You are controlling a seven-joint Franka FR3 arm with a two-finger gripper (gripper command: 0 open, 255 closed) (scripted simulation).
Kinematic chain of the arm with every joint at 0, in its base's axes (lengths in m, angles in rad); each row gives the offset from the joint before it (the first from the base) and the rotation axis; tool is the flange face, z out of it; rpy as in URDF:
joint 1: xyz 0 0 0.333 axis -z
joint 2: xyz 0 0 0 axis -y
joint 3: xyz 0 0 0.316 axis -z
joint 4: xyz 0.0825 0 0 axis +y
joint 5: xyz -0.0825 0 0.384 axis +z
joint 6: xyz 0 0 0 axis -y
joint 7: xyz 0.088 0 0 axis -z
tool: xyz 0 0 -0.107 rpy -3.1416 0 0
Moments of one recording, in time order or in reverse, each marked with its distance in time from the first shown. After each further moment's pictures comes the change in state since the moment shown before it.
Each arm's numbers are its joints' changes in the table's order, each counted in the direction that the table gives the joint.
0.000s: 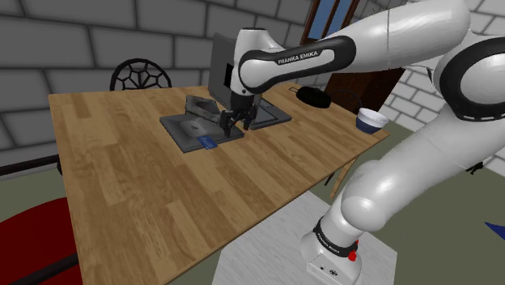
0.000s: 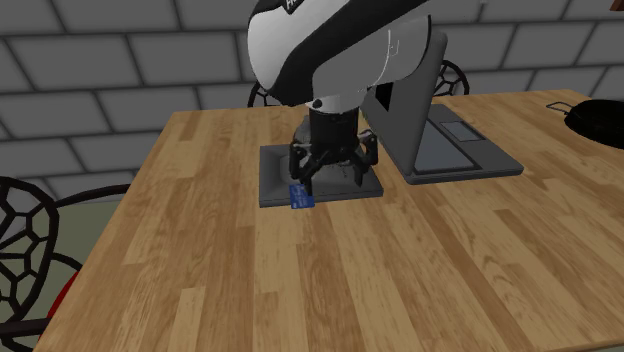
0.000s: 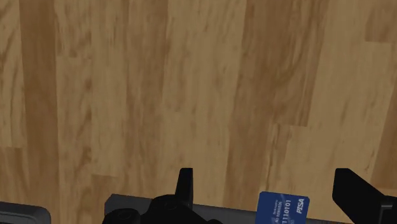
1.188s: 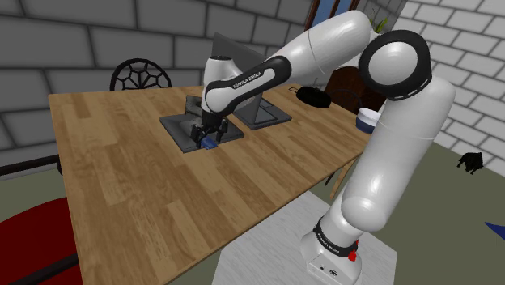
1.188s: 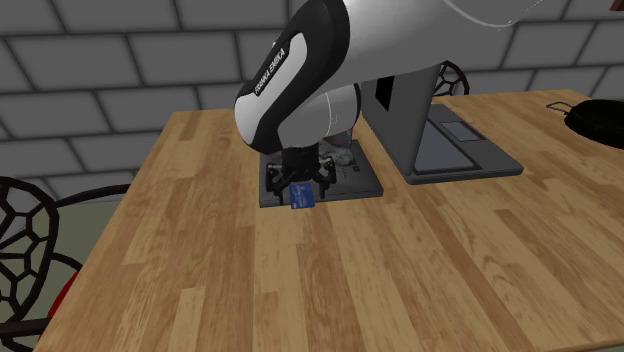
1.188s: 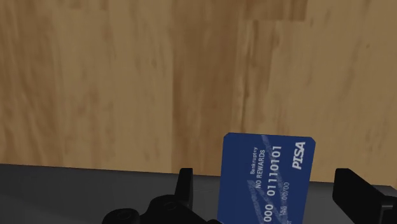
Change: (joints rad) arm -0.013 -0.402 -0.024 -0.173 -0.019 0.270 0.102
